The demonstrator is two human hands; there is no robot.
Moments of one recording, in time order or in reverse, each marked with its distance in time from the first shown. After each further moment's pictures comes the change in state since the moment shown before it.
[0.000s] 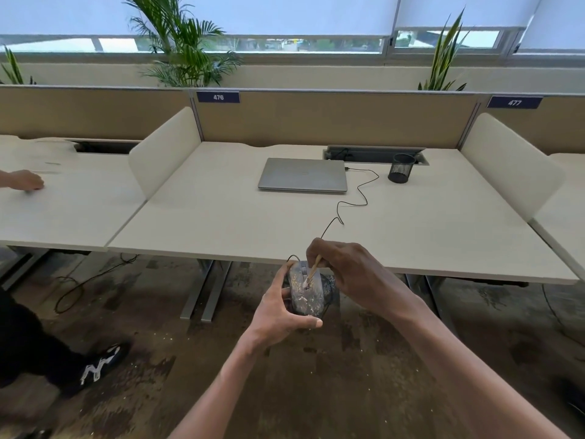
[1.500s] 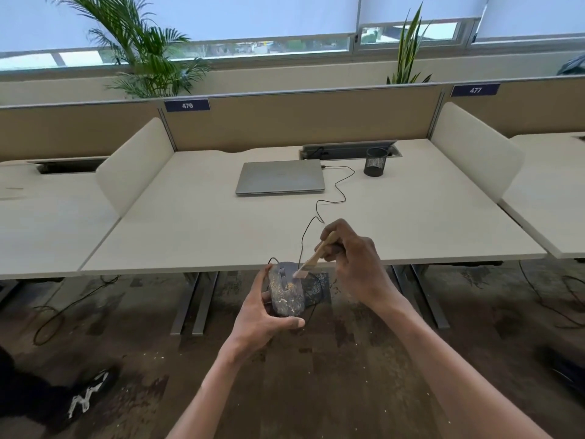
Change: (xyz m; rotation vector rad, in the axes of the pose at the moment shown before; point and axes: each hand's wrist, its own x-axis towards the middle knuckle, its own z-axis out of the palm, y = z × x) left_hand 0.007 -0.009 -0.002 -0.002 0.016 0.071; right_hand -0.017 0.034 0.007 0.196 0.428 0.363
